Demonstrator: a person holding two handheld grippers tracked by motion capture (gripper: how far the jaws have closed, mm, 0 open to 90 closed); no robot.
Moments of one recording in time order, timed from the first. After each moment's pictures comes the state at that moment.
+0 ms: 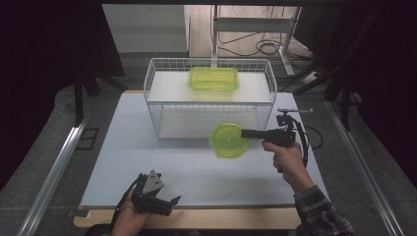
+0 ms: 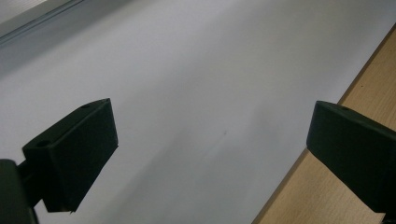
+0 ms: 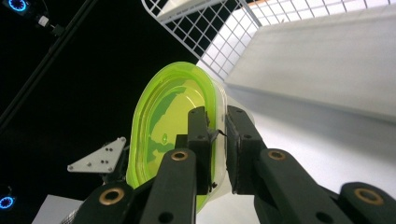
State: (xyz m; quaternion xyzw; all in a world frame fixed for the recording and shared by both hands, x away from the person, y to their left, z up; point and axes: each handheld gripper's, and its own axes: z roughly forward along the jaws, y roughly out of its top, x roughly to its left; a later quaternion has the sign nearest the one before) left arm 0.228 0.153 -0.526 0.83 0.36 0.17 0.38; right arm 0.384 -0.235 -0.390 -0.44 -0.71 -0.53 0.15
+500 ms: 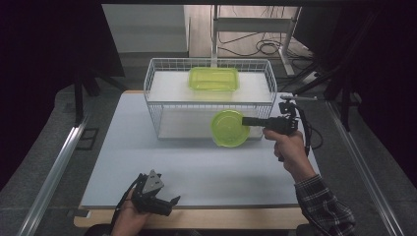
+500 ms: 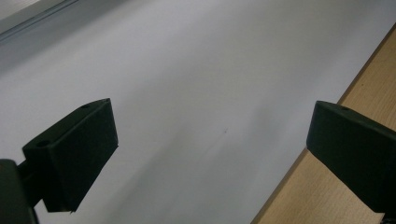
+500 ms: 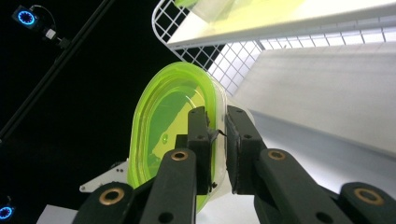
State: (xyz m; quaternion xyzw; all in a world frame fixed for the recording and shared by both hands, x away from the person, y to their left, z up) left arm 0.229 0.153 -0.527 0.84 0.36 0.17 0.38; right arm 0.397 -0.232 -0.359 -0.43 -0.70 -0.55 0.13
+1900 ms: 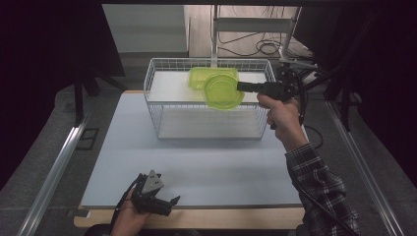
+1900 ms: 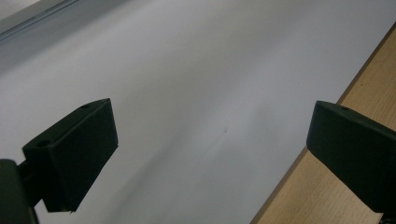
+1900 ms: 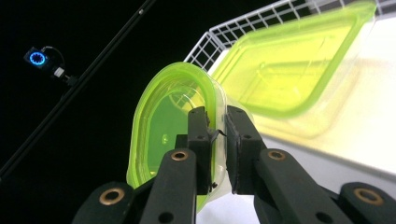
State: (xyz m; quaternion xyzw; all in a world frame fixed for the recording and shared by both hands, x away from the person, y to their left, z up) left arm 0.228 0.154 -0.526 0.83 0.36 0.17 0.38; right arm 0.439 -0.205 -0.291 -0.44 -0.67 -0.58 0.11
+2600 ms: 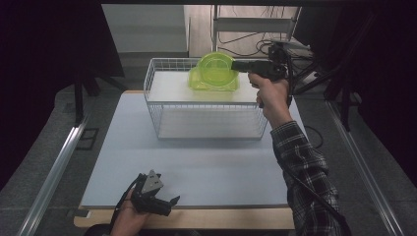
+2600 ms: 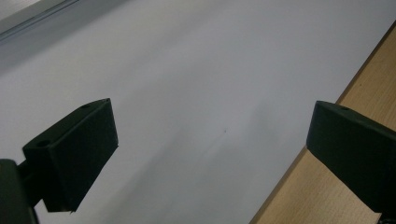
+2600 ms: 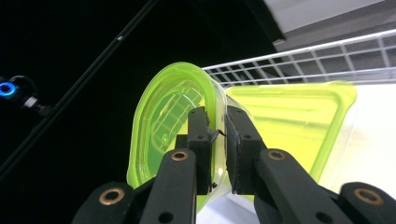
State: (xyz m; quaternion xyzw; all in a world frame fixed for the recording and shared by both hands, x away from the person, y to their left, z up) left arm 0.228 0.154 -0.526 0.83 0.36 0.17 0.38; right arm 0.479 -0.179 -0.268 -0.48 -0.66 -0.58 0.06
